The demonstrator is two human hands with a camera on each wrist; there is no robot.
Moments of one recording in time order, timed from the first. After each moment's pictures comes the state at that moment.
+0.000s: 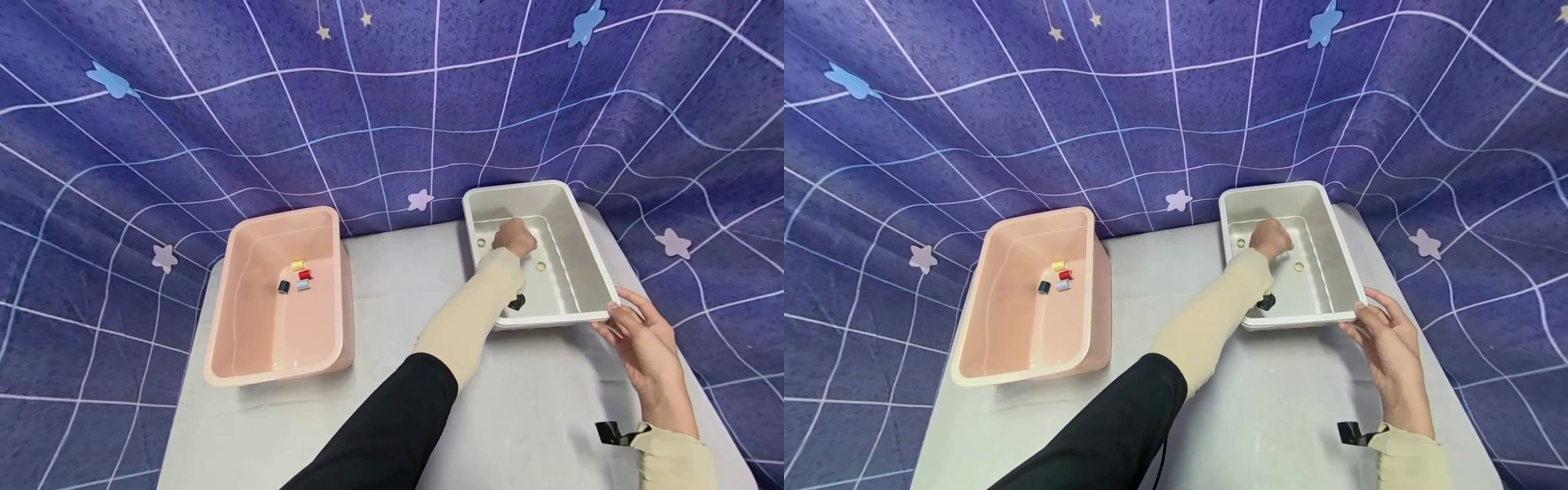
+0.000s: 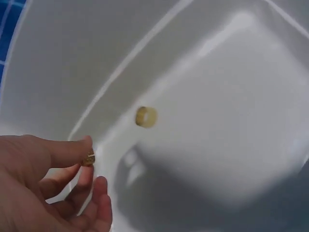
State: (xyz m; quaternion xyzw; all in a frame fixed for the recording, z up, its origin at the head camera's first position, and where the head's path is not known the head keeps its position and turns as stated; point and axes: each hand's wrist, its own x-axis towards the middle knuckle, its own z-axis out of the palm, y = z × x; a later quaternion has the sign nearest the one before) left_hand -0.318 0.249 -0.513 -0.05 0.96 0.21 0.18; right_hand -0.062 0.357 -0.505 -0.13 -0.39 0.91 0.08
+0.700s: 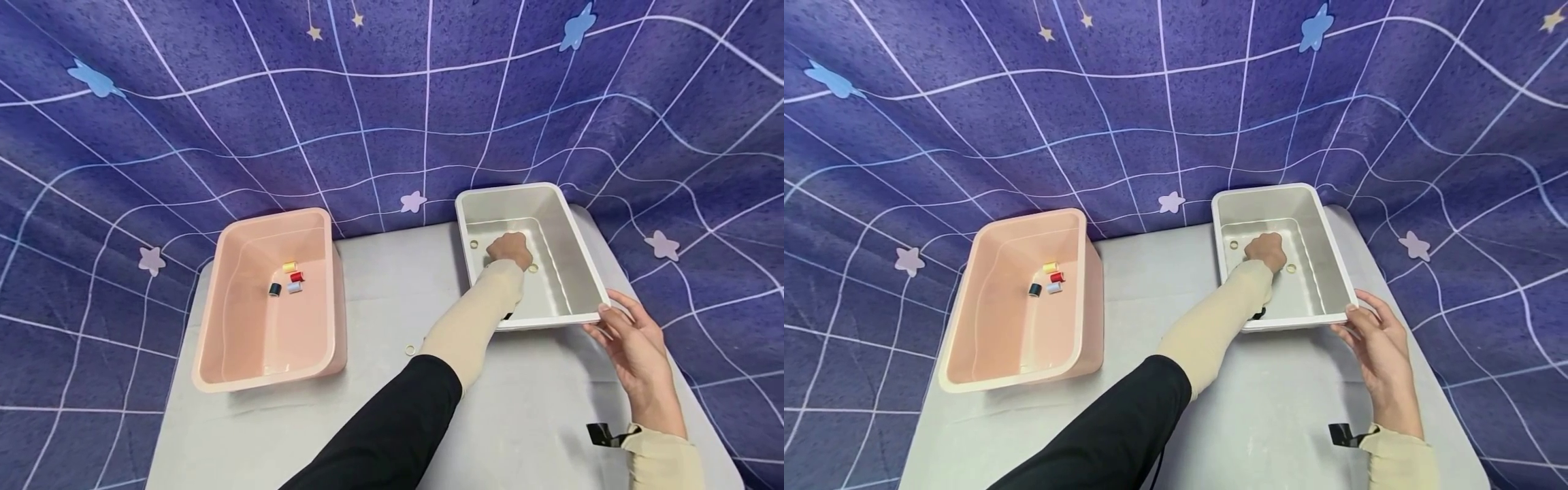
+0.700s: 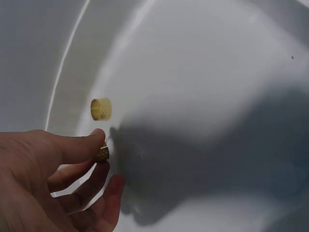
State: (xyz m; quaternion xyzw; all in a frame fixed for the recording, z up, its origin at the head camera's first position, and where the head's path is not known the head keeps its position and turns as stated) left_hand -0.309 0.262 -0.544 0.05 0.98 0.06 0.19; right_hand -0.061 0.356 -0.504 -0.13 -0.39 0.91 0.08
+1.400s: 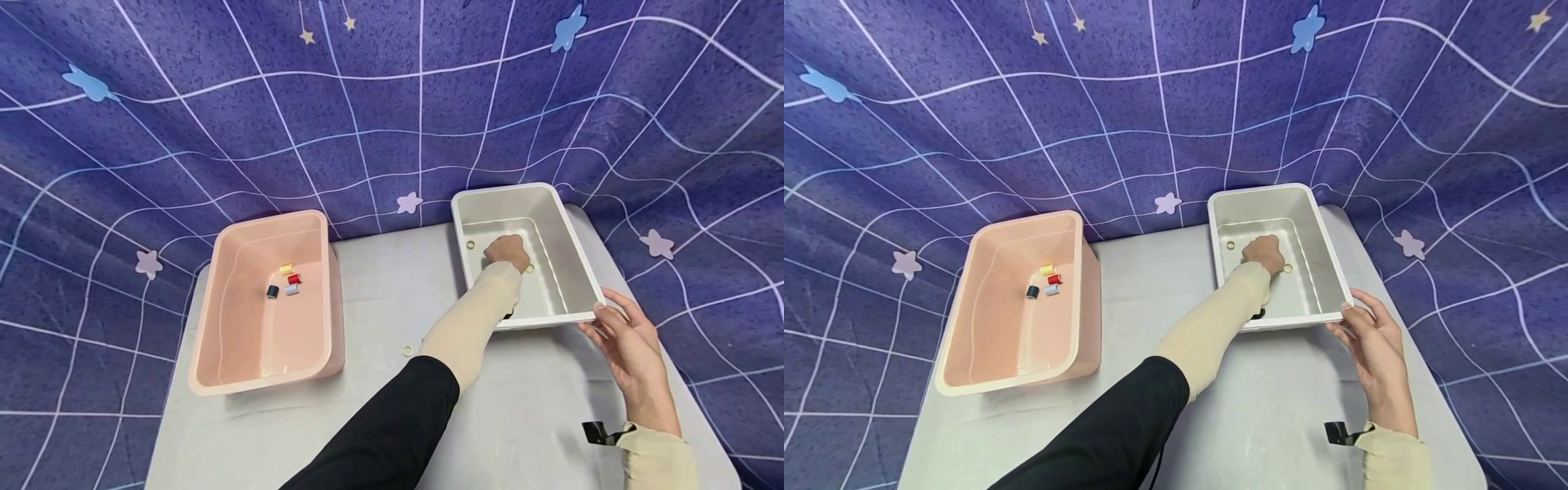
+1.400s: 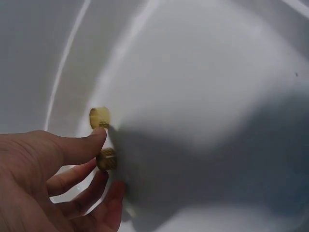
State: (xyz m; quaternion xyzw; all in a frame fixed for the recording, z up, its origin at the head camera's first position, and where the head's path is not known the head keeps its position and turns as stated) left_hand -0.305 0.264 -0.543 0.05 0.98 0.05 0.20; right_hand -0.061 0.356 -0.504 -0.14 -0.39 0.91 0.08
